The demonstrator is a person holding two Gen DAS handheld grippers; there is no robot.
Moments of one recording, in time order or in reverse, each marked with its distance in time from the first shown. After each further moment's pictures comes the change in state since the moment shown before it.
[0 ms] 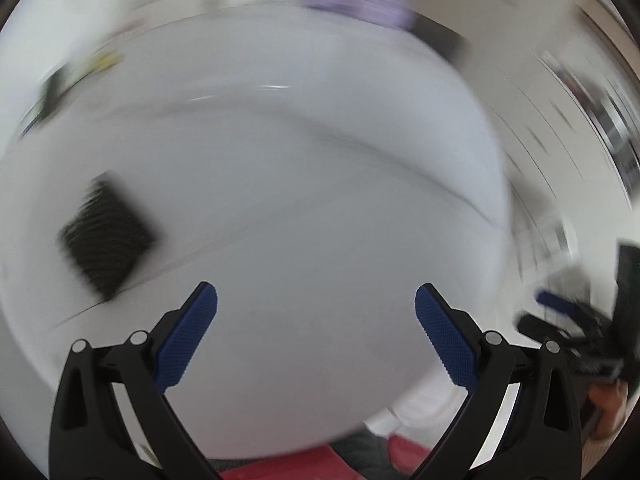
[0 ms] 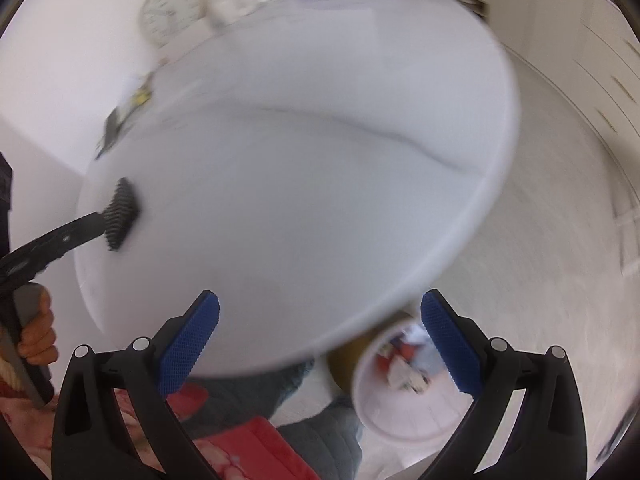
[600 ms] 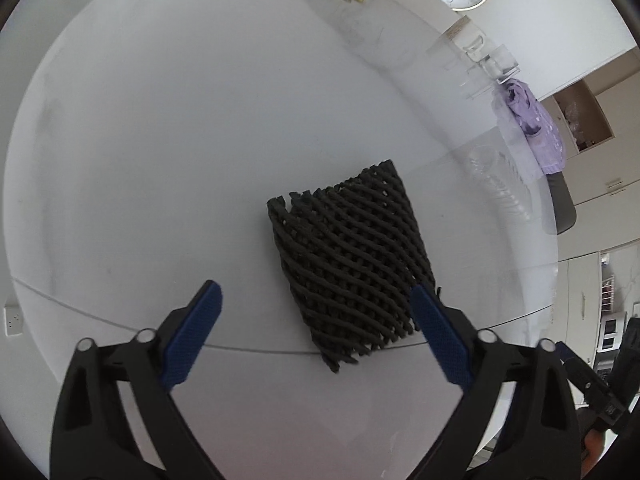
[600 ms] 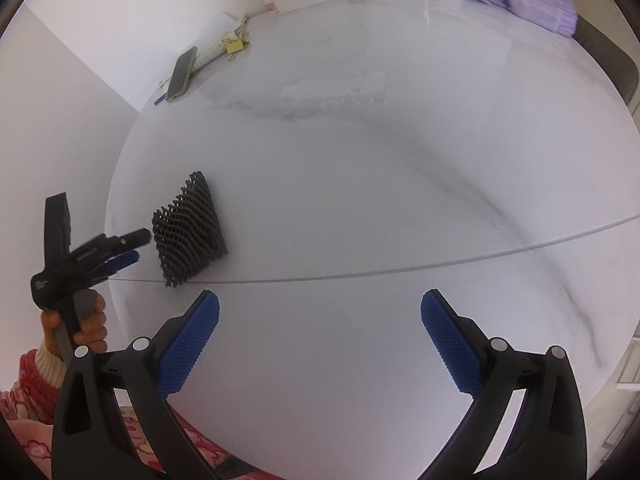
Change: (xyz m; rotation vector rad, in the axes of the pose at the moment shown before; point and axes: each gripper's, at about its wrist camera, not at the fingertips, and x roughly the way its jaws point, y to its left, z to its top) left arm 0.049 0.254 -0.008 -0.577 -0.012 -0.037; right arm 0.091 0.179 0.112 -0.288 0.115 0.104
